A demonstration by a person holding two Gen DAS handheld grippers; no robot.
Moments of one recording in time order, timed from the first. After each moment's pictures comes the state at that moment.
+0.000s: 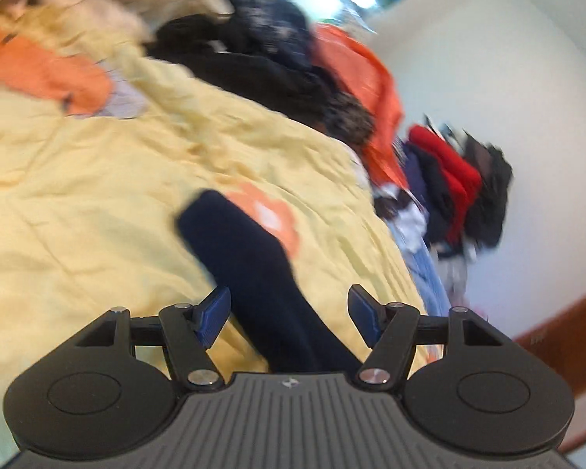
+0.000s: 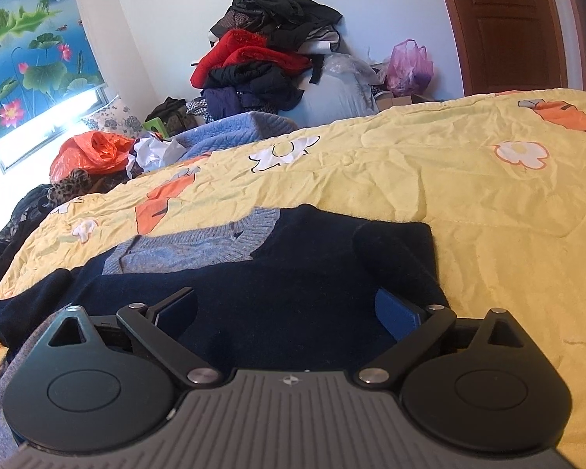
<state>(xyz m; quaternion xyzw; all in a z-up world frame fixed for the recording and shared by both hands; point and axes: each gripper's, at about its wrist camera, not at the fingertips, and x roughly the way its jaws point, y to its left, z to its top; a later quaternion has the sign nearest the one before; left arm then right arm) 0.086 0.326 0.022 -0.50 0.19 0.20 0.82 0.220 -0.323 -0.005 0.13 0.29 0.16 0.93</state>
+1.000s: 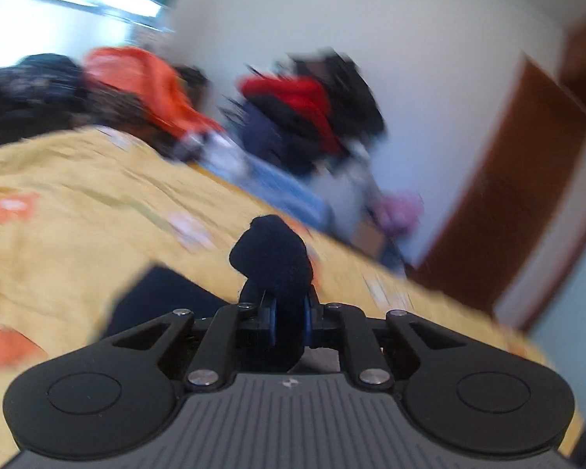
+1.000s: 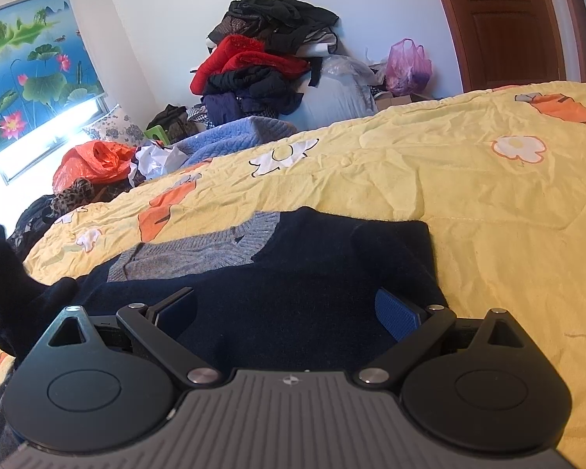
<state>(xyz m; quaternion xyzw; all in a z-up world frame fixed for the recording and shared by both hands) 0.146 0.034 0.087 -0.20 0.21 0.02 0.96 0.218 -0.327 -0.005 0.15 0.29 0.16 0.93</state>
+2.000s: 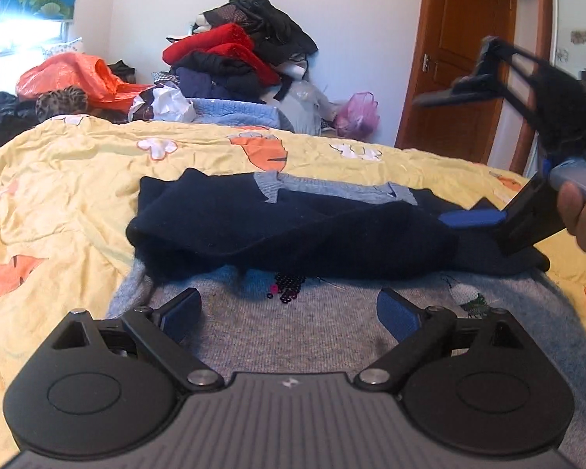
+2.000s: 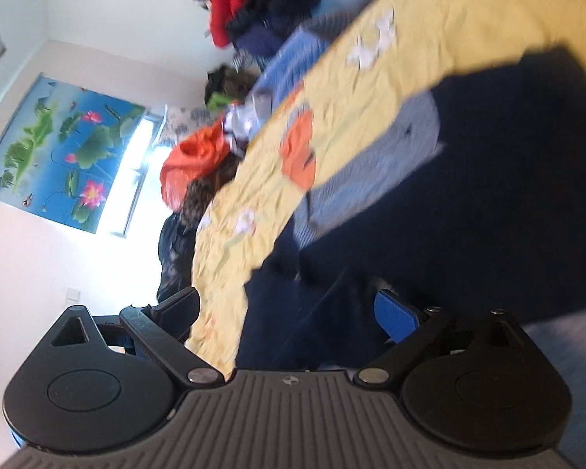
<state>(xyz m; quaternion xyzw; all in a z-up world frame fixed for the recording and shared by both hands) 0.066 0.020 0.018 -0.05 0.27 -0.04 0.96 0.227 -0.278 0.028 0.42 0.45 0.28 0.74</state>
